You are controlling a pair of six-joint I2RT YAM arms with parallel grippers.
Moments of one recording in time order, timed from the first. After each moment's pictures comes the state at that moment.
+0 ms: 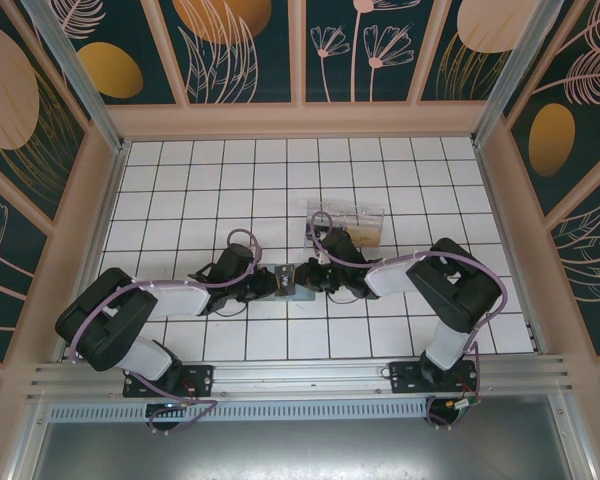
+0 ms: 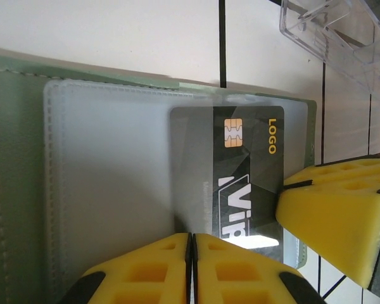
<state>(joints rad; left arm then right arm) -0.66 1.50 0.45 0.24 0.28 -0.89 0.77 1.73 0.64 0.36 -0.44 1.00</state>
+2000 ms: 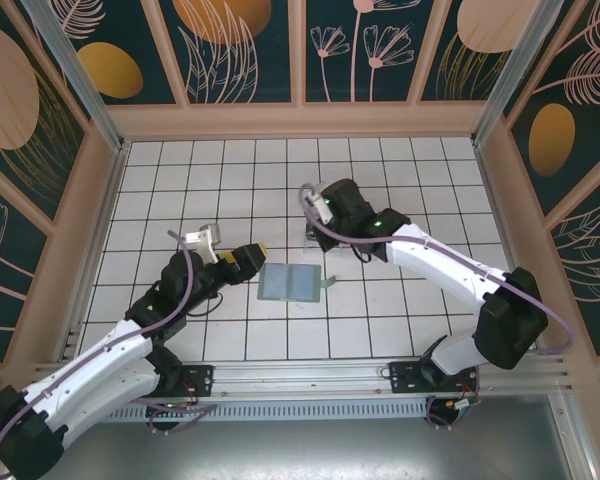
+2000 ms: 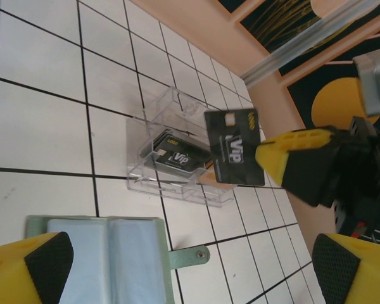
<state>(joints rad) -0.67 0.71 0.40 0.01 0.03 -0.88 0.78 1.46 1.15 -0.53 0.10 -0.03</state>
